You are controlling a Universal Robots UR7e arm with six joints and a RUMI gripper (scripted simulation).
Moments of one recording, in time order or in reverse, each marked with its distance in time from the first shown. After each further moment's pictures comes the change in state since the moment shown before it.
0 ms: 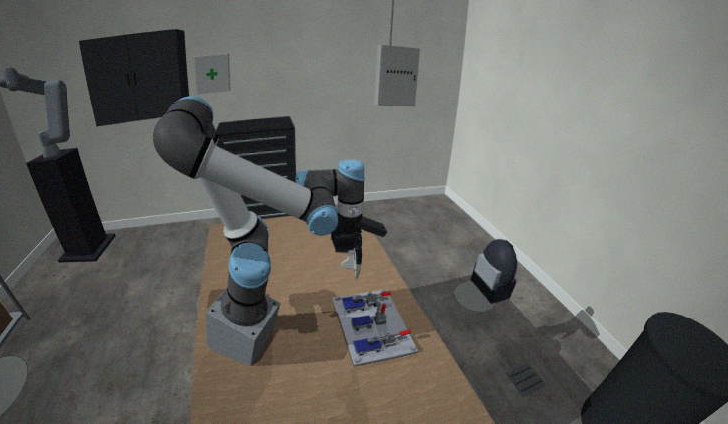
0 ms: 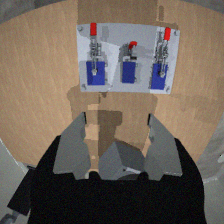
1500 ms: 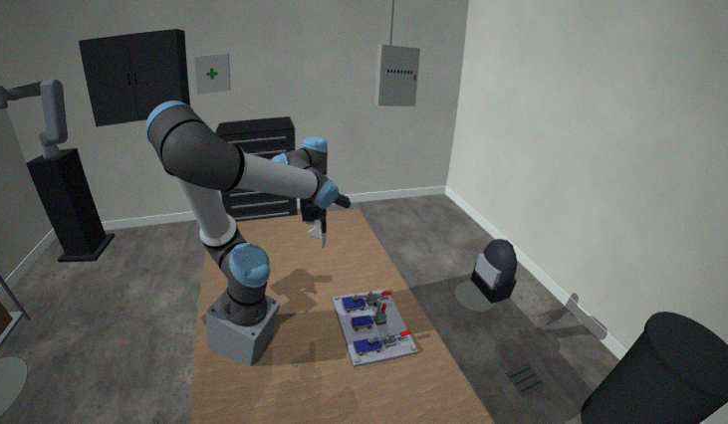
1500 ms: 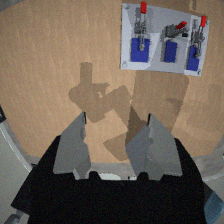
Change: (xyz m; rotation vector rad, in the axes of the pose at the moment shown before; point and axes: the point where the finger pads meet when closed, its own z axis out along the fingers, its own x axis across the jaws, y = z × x) arm -0.149 0.081 -0.030 0.000 -0.004 -0.002
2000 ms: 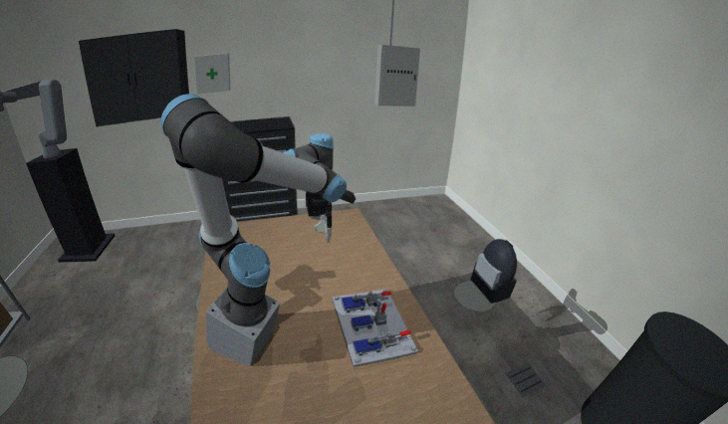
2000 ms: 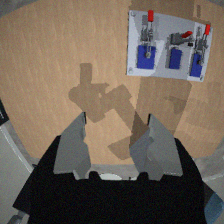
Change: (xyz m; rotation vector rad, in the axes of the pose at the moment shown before) arm -0.025 -0.023 -0.003 0.000 0.000 0.000
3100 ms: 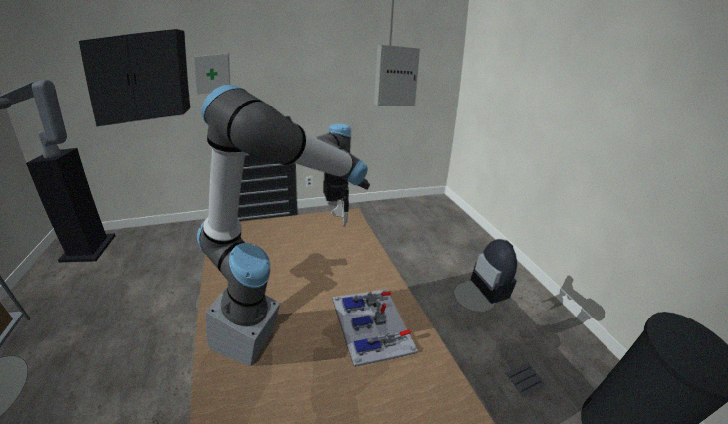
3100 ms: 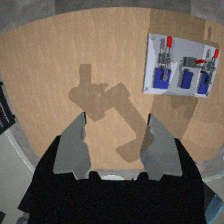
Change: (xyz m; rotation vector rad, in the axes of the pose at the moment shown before) arm -0.077 -0.074 -0.011 -0.001 0.001 0.000
